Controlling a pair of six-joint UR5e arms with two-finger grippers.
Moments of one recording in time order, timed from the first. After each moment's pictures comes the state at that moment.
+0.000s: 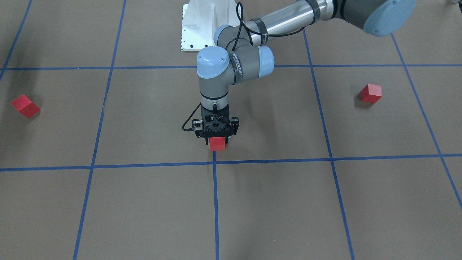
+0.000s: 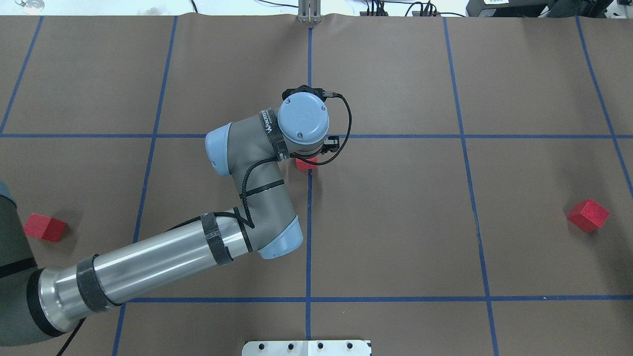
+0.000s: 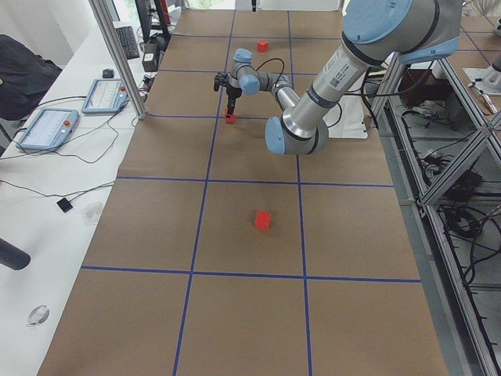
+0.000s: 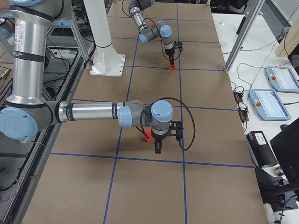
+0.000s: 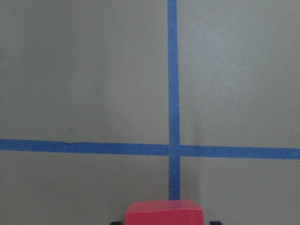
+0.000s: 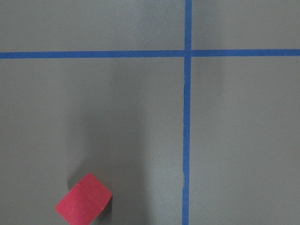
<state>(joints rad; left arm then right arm) -0.52 -2.54 -1.24 -1.78 -1.66 -1.25 1.50 -1.71 1.79 -1.57 2.39 0.09</state>
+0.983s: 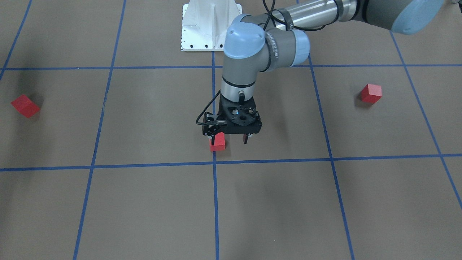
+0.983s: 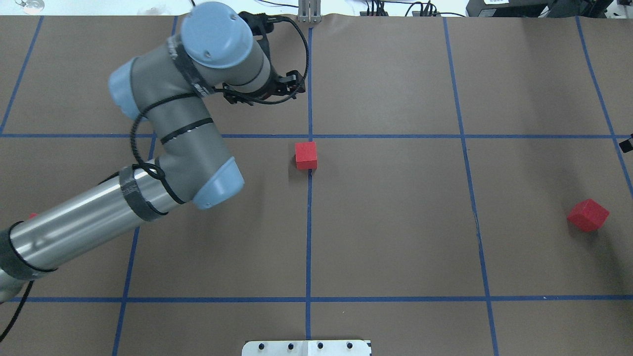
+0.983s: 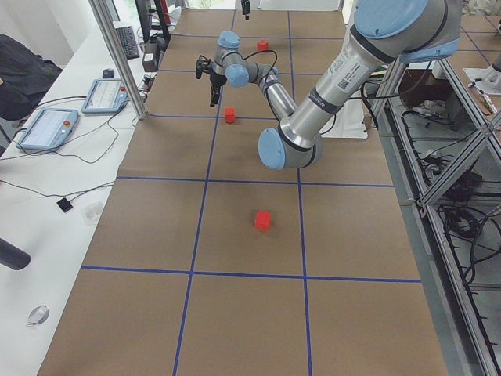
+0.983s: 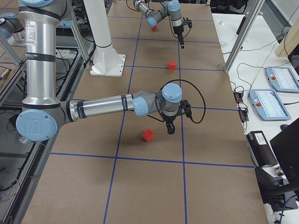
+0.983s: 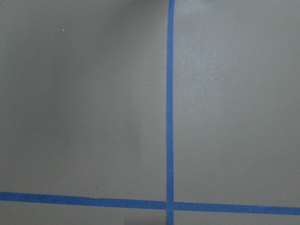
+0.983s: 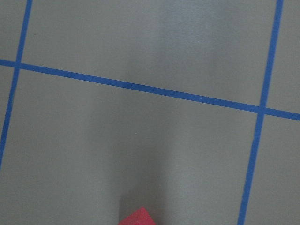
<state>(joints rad) -0.73 -2.38 -1.56 -1.73 -1.82 -1.24 1.34 -1.64 1.79 -1.39 2.41 0.09</state>
